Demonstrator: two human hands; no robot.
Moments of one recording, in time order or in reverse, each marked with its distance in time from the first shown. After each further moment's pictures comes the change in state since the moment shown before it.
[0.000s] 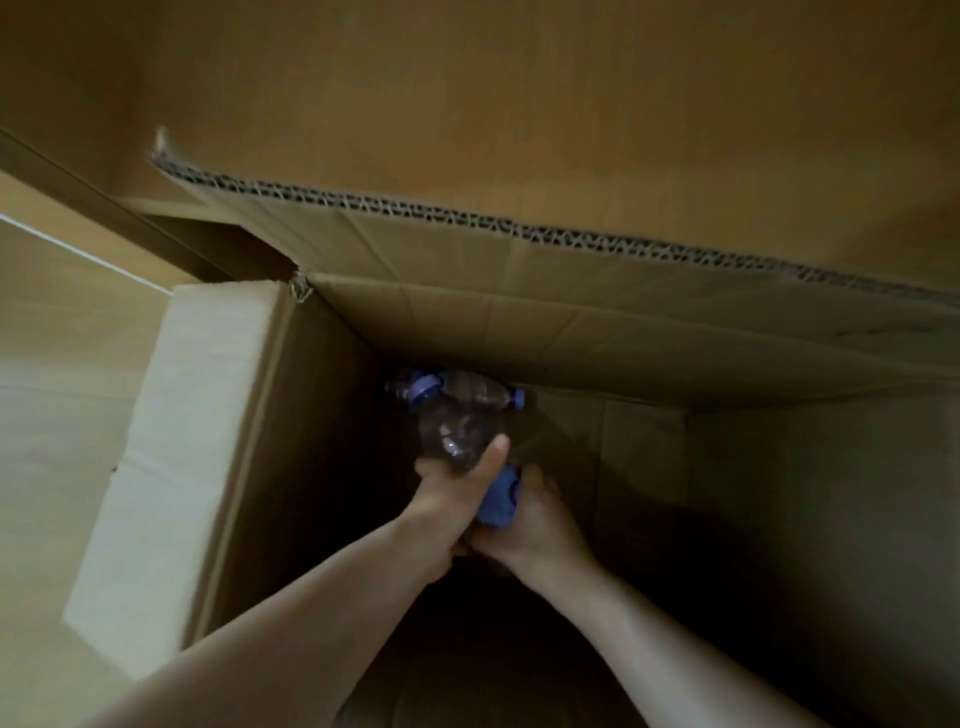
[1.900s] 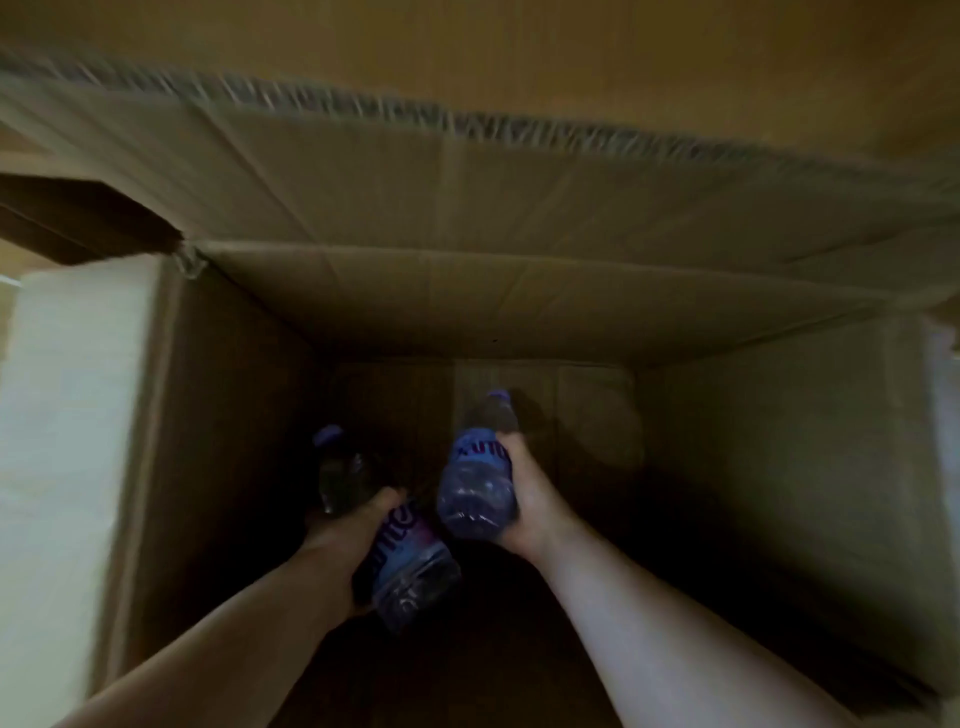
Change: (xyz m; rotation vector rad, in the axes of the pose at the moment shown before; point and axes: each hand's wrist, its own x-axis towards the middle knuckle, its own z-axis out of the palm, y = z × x) left_hand 0.033 -0.045 -0.042 -0.203 -0.057 -0.305; right_hand 0.037 0.024 0.000 1.332 -0.054 0.482
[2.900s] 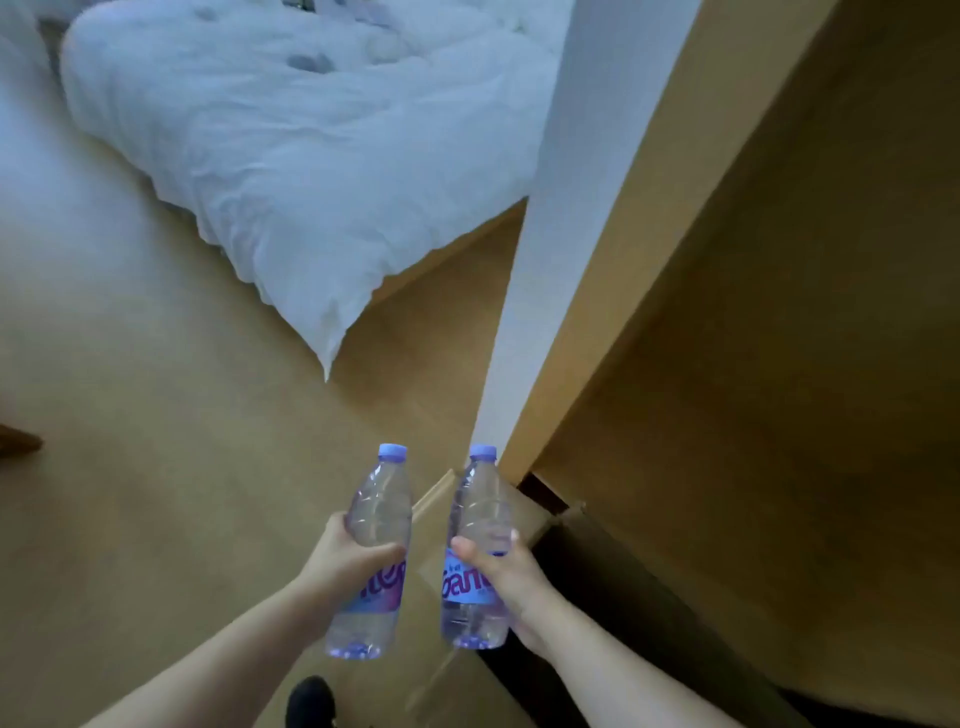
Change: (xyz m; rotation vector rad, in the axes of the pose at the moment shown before) left_hand -0.471 -0.021 -0.266 -0.263 0.281 0.604; right_hand -0.452 0.119 0.232 -1.234 -0.474 -0.331
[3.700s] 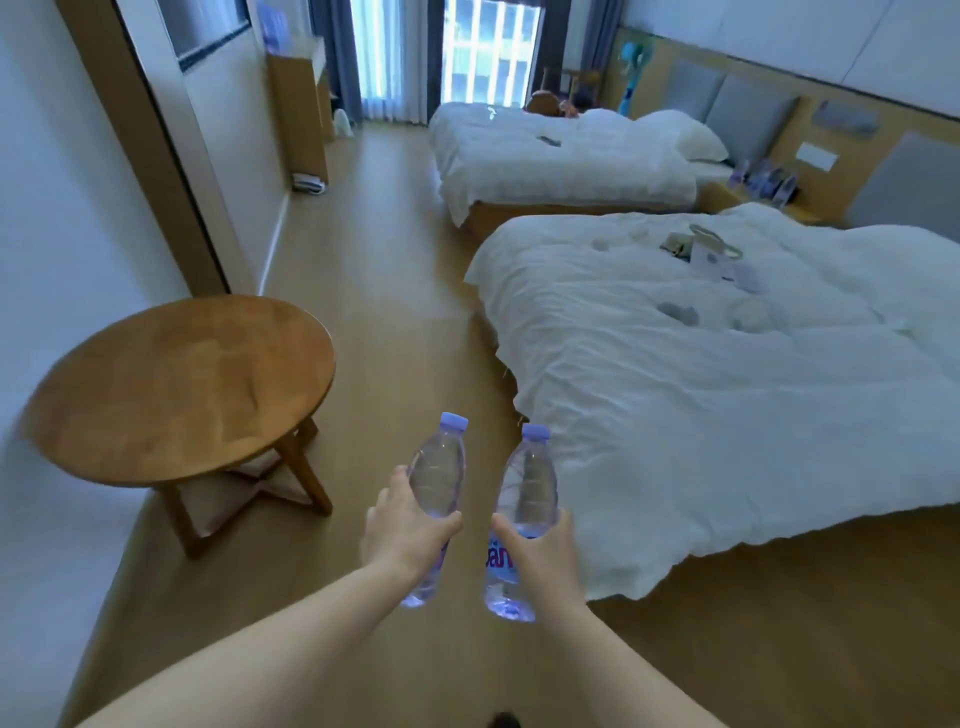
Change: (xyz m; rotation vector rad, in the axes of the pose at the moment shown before) left_hand 0.091 0.152 -0.489 0.007 0.789 0.167; right_hand 0.097 -0.257 0.537 -0.517 -0.199 -0.504
